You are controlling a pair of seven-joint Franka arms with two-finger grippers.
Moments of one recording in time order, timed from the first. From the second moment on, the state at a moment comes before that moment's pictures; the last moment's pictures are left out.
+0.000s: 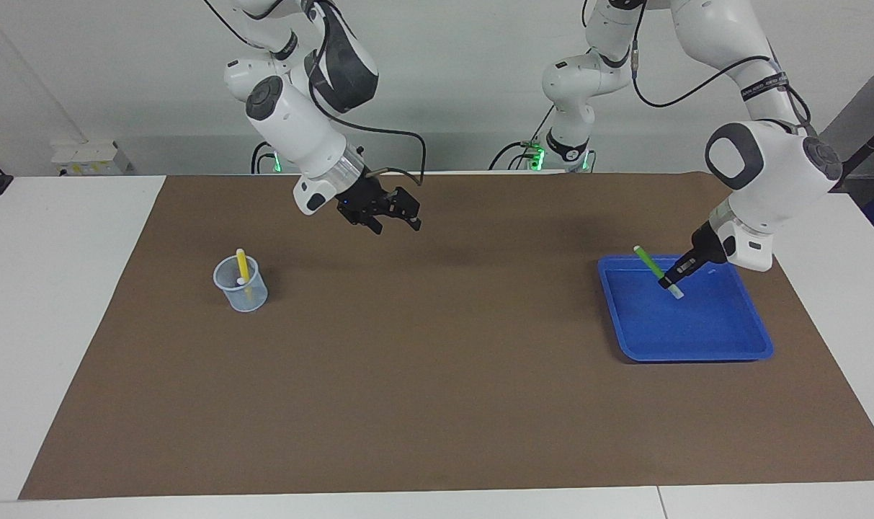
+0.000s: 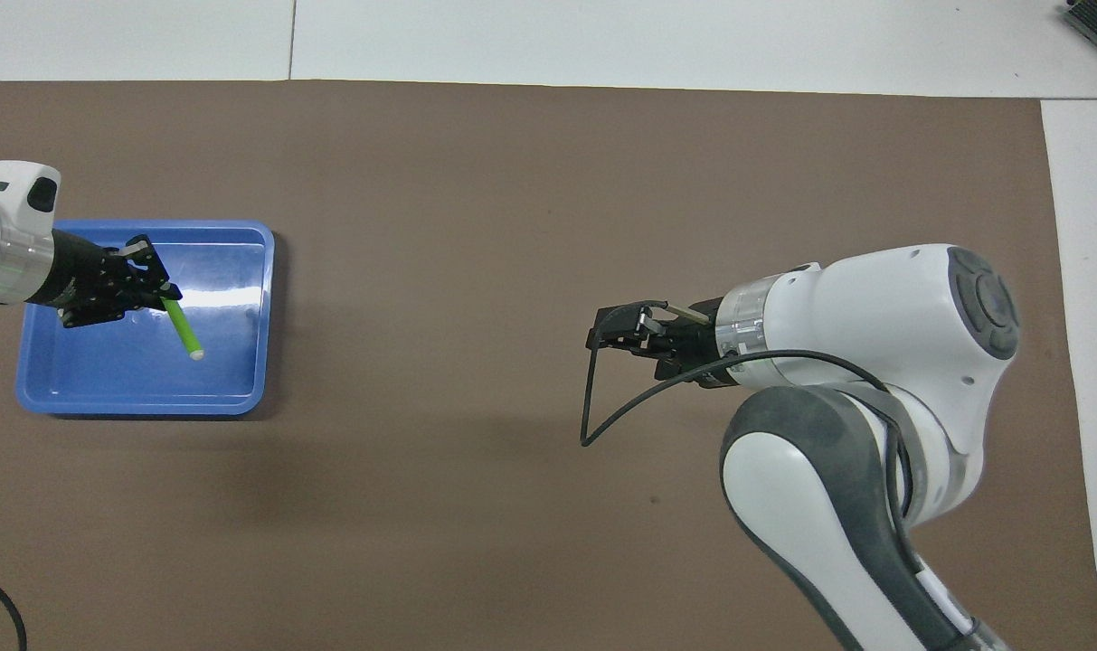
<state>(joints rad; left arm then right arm) 0.21 0.16 -0.15 -1.88 -0.25 2.00 -0.44 0.32 0.00 0.07 -2.01 0.58 2.15 0.43</state>
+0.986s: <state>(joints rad) 0.01 -0.07 -0.16 -2.00 -0.59 2.01 -1.19 0.33 0.00 0.07 -2.01 0.61 2.17 0.46</state>
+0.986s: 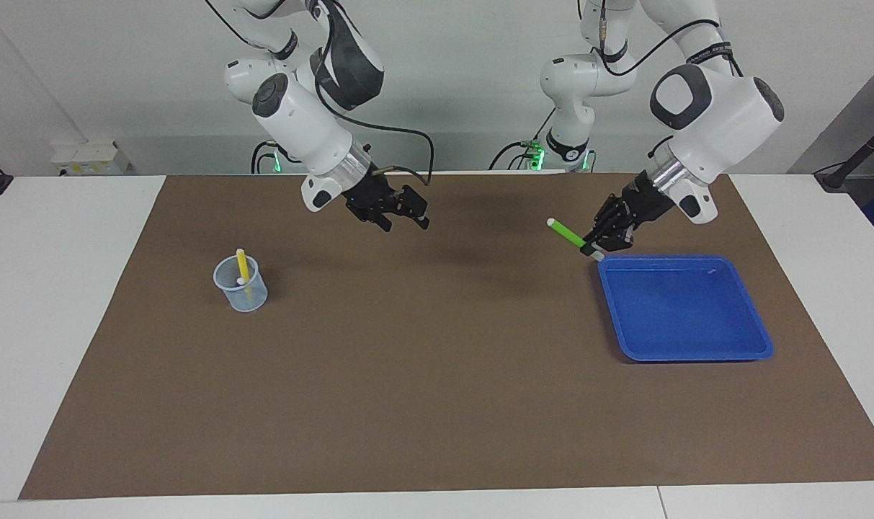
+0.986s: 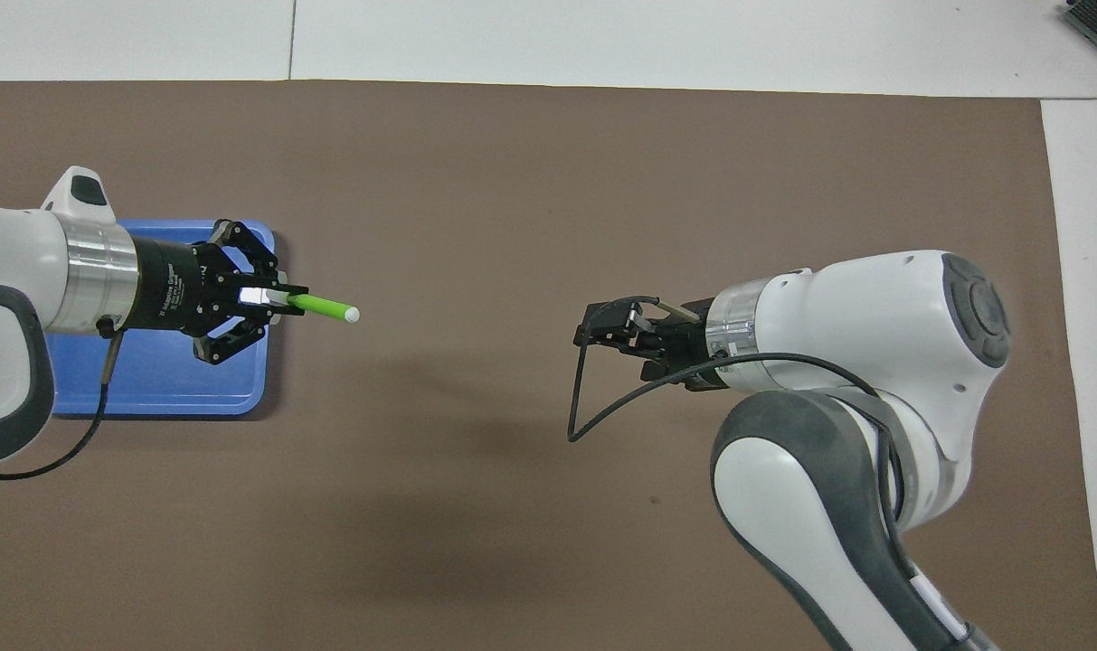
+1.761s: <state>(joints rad) -0.18 -0.22 -0.16 -2.21 -0.65 2.23 -1.52 0.54 0.04 0.08 -2.01 0.72 2.55 0.81</state>
